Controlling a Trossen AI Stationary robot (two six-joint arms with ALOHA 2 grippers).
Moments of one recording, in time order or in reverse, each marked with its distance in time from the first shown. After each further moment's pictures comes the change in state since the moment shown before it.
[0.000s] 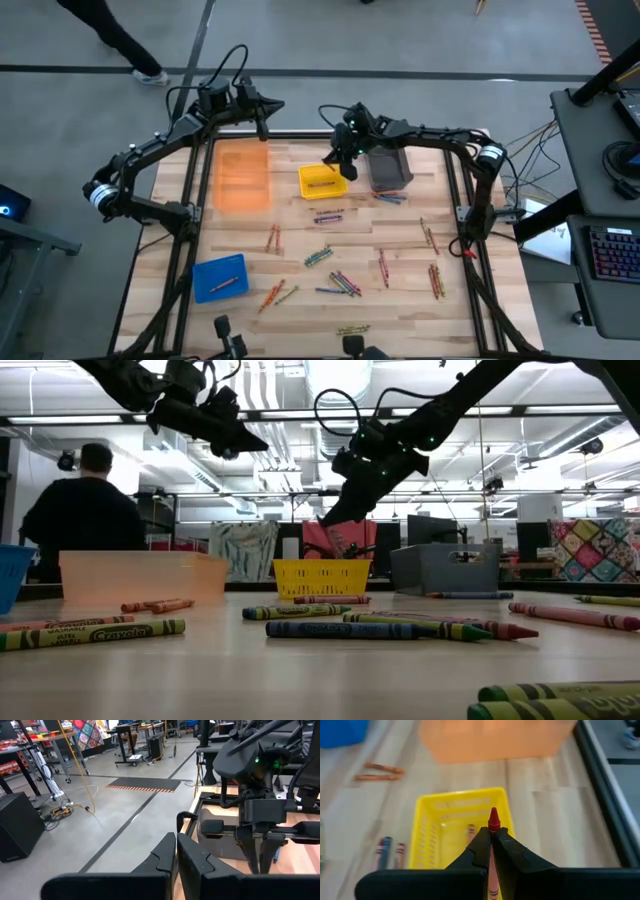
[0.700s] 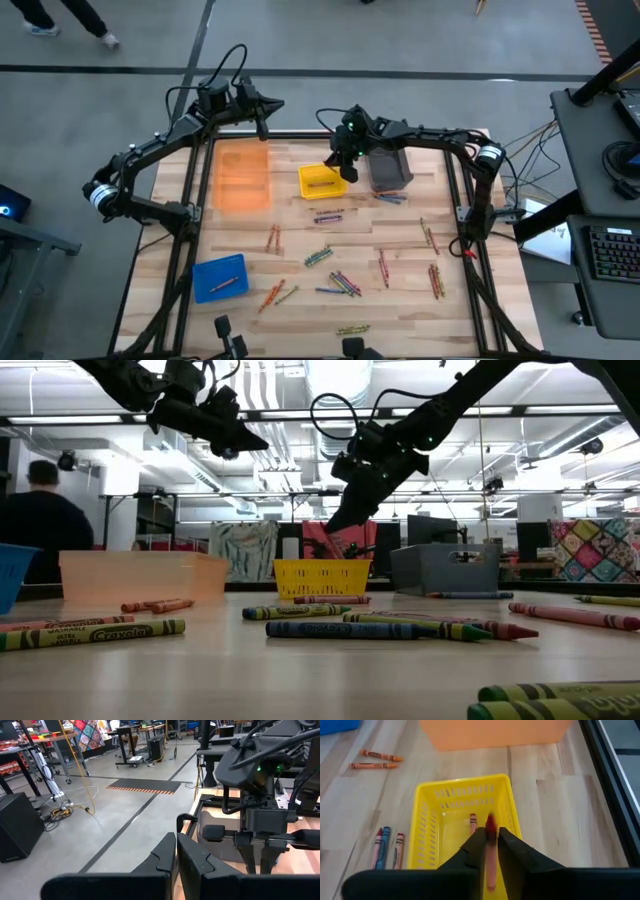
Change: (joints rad) left arm 0.000 0.000 0.000 0.010 0.000 -0.019; right arm 0.011 0.009 0.000 -0.040 0.021 -0.015
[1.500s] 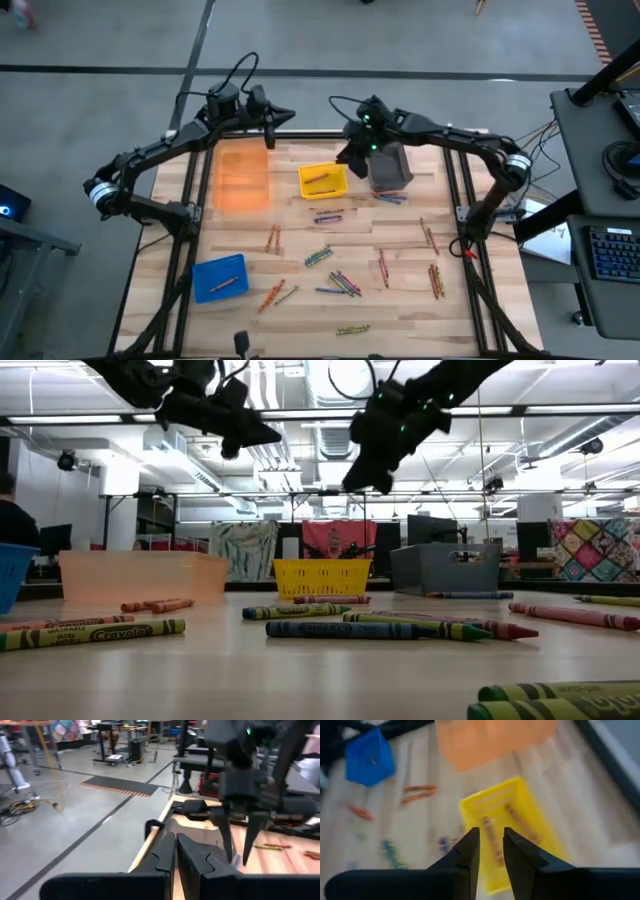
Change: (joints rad) left arm -0.128 0.011 0.000 0.022 0.000 -0.145; right arm 0.022 -0.227 0.000 -0.220 0.000 0.331
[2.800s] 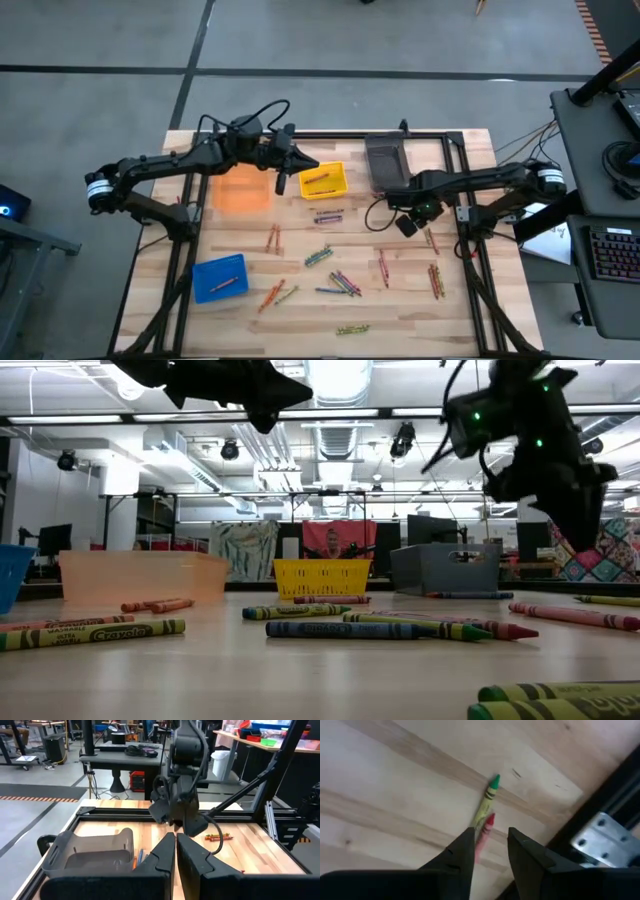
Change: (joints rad) left arm -0.372 -0.007 -0.013 0.010 0.000 -0.047; right arm 0.418 -0.261 -0.489 -0.754 0.497 0.952
